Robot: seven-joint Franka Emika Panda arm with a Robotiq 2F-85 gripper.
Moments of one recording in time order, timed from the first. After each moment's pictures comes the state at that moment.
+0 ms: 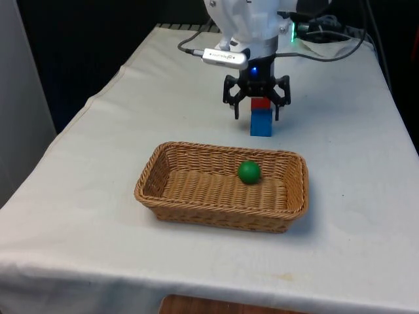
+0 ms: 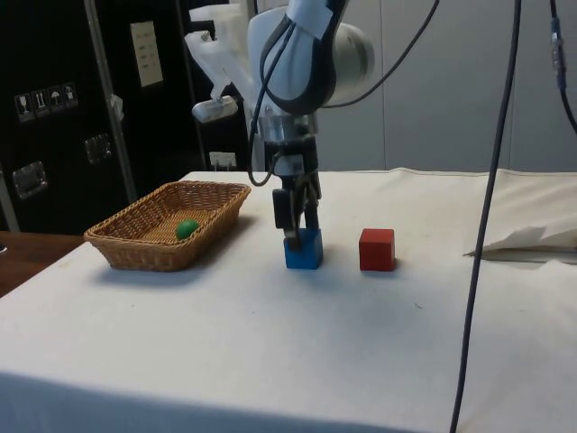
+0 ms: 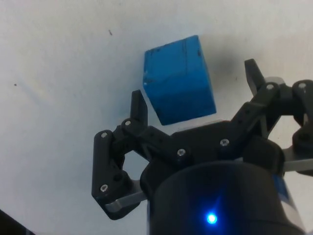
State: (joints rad) arm 0.35 0.35 -0.35 -2.36 0.31 2.63 -0.25
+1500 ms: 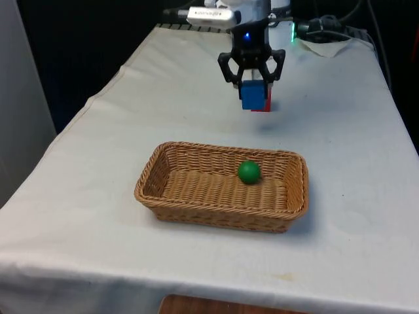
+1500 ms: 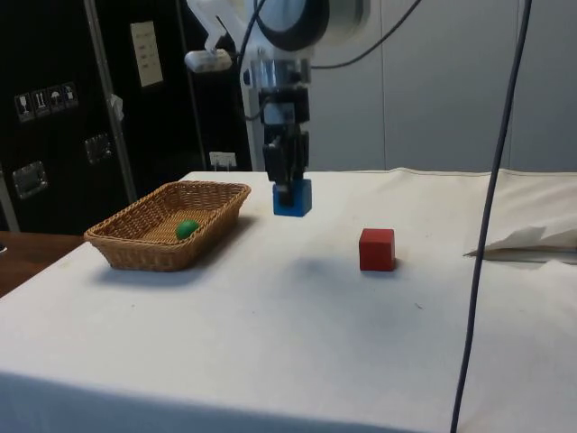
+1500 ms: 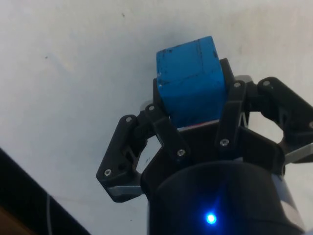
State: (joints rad) arm 0.34 0.19 -0.41 -2.34 0.26 2.49 -0.26
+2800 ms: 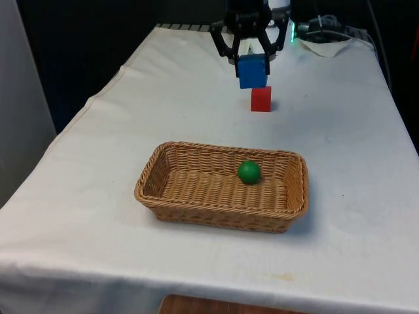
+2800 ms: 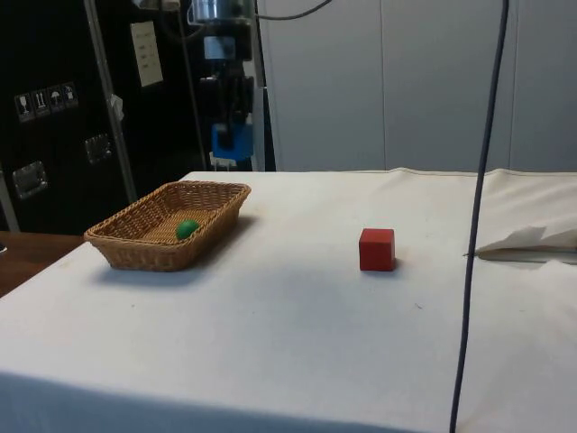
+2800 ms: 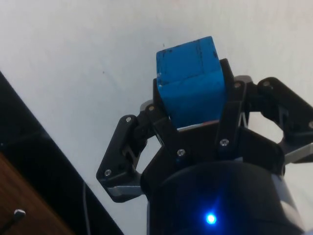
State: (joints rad) arm 0.34 0.23 -0.43 -2.02 0.28 2.23 -0.26
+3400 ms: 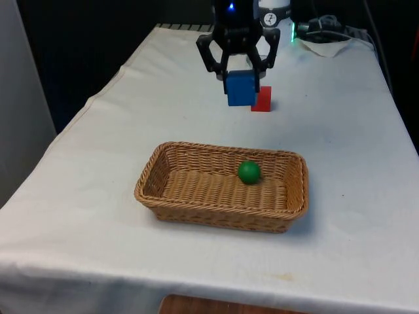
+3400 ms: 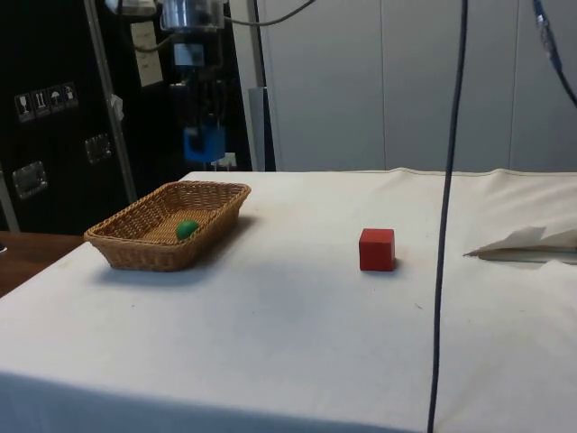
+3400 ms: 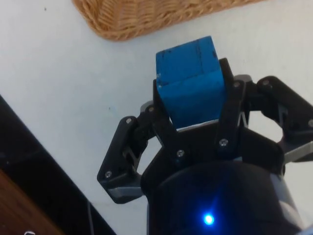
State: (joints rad) arm 0.31 0.41 -0.44 -1.79 0.33 2.17 -0.28
